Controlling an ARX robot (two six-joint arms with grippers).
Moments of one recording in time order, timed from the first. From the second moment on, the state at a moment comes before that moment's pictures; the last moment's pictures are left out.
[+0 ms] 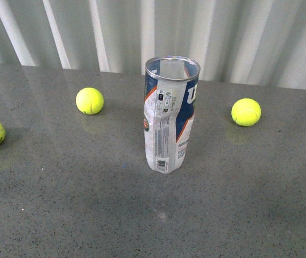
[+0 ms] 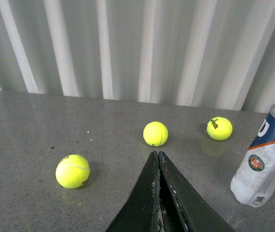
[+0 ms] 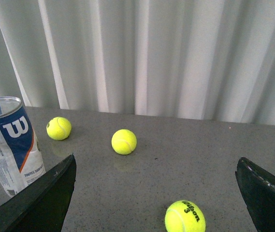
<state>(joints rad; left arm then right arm) 0.00 0.50 0.08 0.42 0.00 -0.01 0.00 0.00 0.01 0.00 0.00 -0.01</state>
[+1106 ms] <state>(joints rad) 0.00 0.00 0.02 0.01 0.00 0.00 0.00 0.00 0.01 0.00 0.00 -0.01</state>
